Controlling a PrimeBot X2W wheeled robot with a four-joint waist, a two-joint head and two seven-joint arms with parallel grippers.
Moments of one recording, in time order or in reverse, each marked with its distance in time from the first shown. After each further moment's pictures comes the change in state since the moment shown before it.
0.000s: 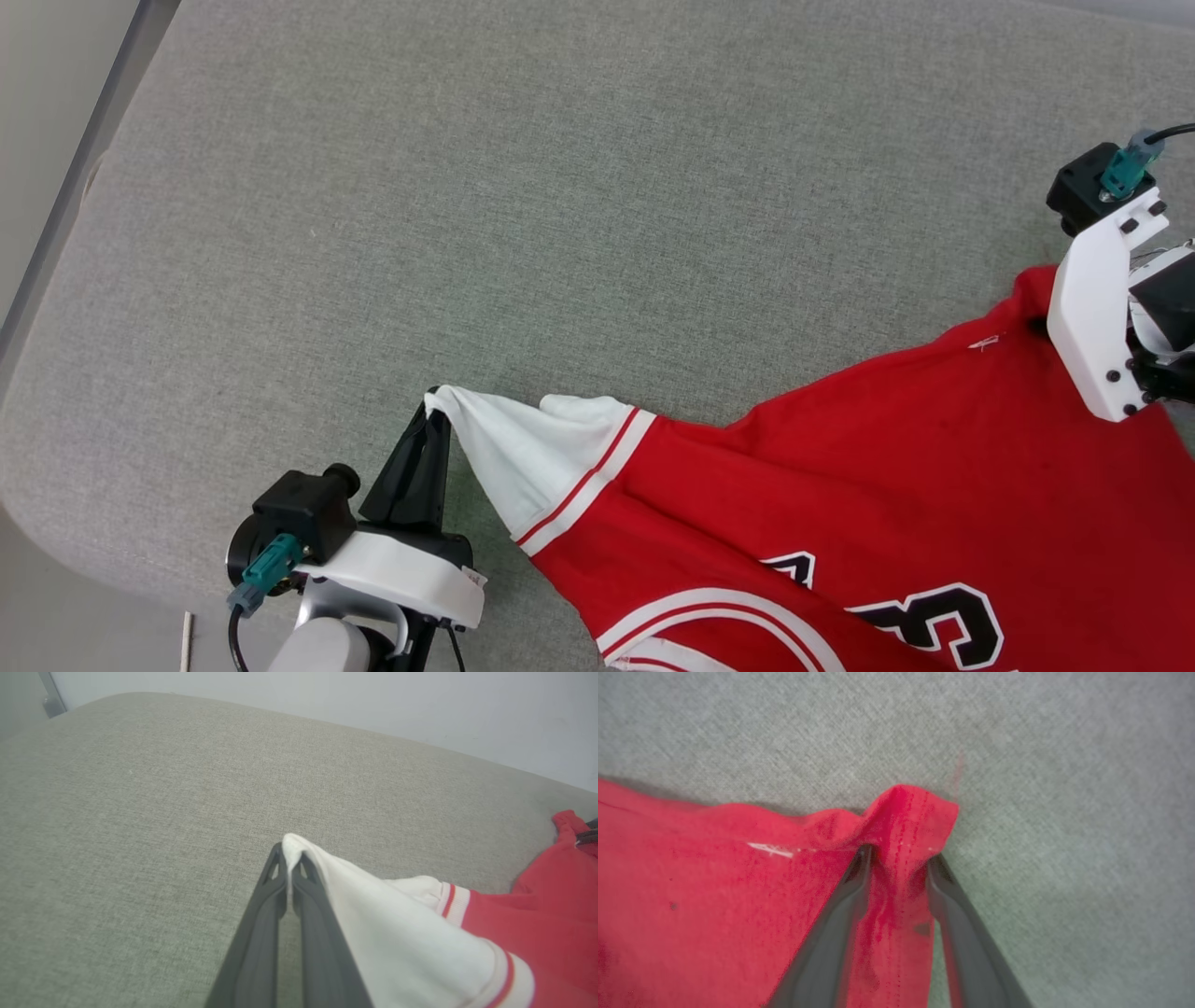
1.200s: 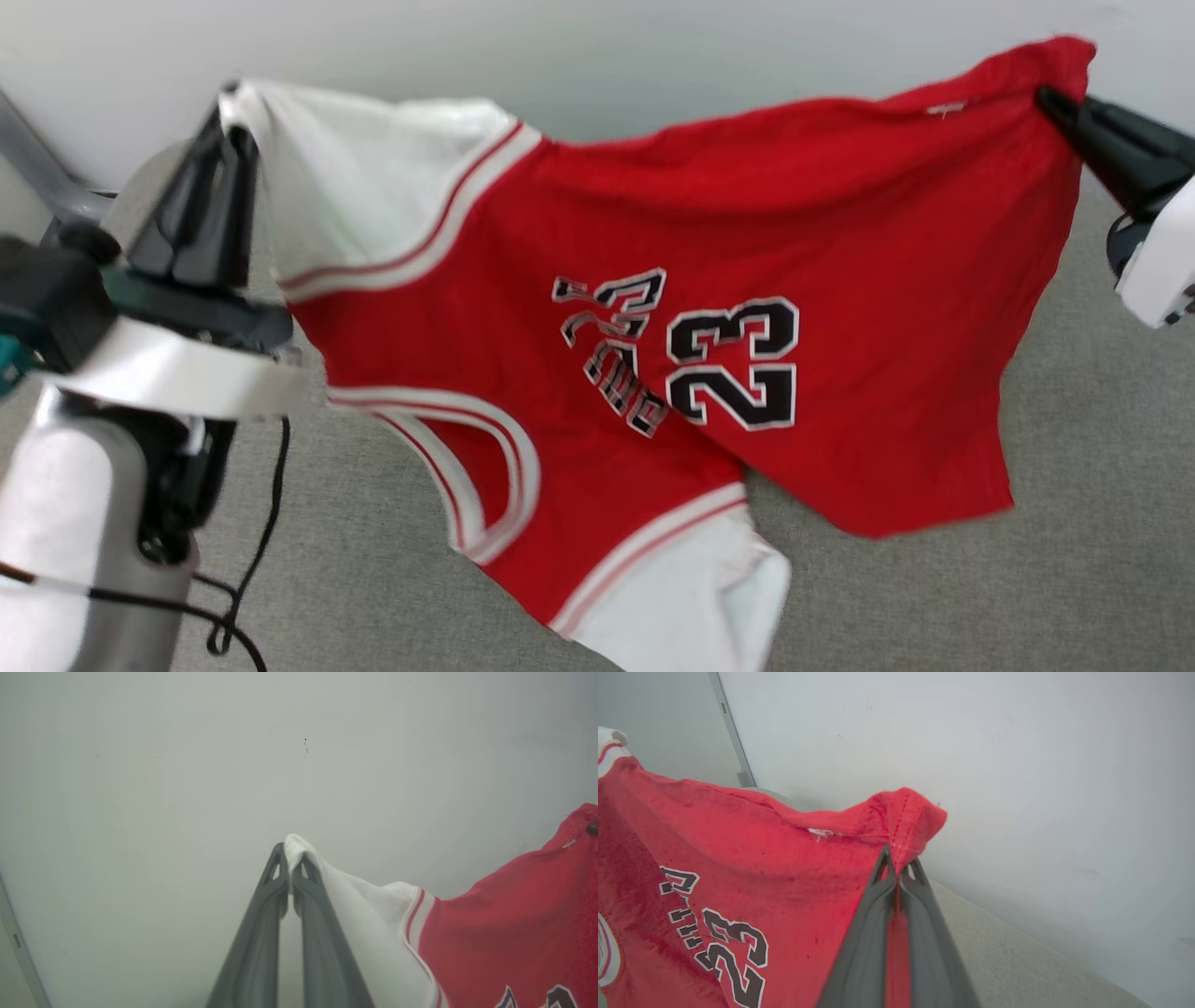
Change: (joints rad) left arm -0.266 0.244 0.134 -0.292 0.030 -0.022 0.161; right arm 0.061 0.020 -0.253 -0.204 0.135 0.000 -0.590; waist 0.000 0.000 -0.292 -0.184
